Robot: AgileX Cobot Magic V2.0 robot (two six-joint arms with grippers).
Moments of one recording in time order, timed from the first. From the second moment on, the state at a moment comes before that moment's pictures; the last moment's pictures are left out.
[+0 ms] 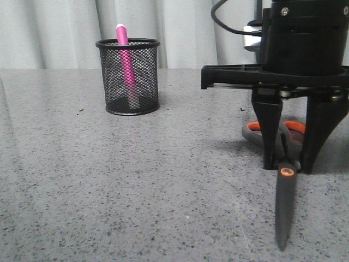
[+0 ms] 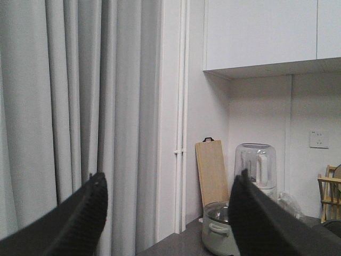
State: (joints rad) left arm -0.64 0.66 -1.20 -0.91 0.40 0.78; right arm 0.58 1.65 -1.21 0.01 1.20 0.83
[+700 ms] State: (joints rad) left arm -0.64 0.62 -1.20 -0.88 0.42 0.78; right arm 0.65 1.58 -1.59 -0.47 0.41 0.61
